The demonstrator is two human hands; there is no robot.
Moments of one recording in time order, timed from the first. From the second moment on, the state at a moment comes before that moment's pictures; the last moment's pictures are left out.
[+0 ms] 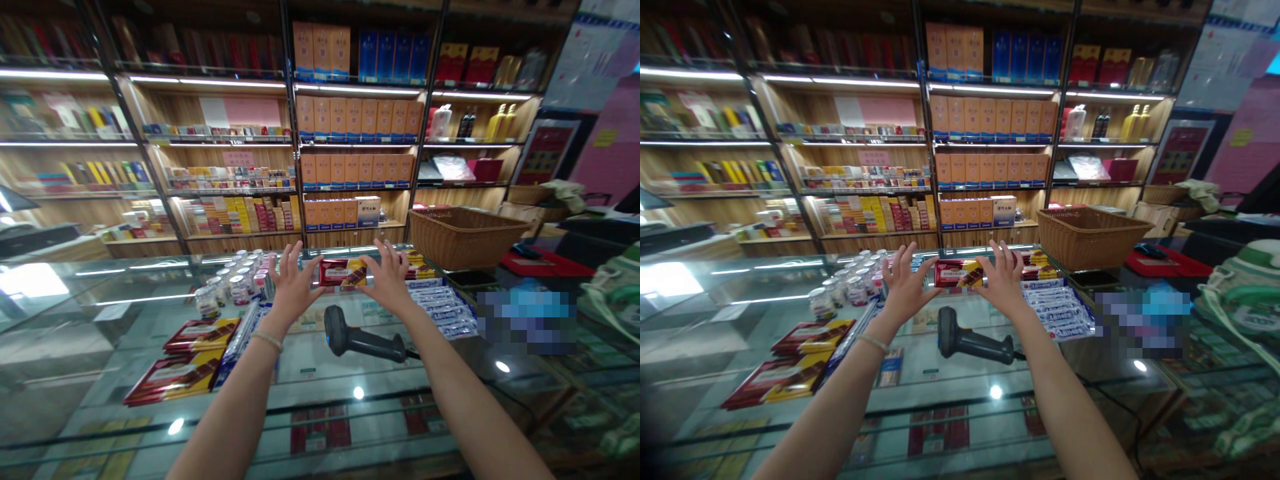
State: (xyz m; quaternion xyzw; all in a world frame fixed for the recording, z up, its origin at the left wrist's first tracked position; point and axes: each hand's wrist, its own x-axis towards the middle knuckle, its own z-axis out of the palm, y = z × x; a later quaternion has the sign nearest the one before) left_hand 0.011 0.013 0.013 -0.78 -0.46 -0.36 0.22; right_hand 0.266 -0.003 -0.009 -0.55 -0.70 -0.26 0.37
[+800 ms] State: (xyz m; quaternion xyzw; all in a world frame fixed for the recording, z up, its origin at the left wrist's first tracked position) left_hand 0.012 0.024 0.016 -0.78 -0.46 -0.37 0.21; right_hand 0.275 -0.004 0.004 -0.58 -0.68 -0.25 0.38
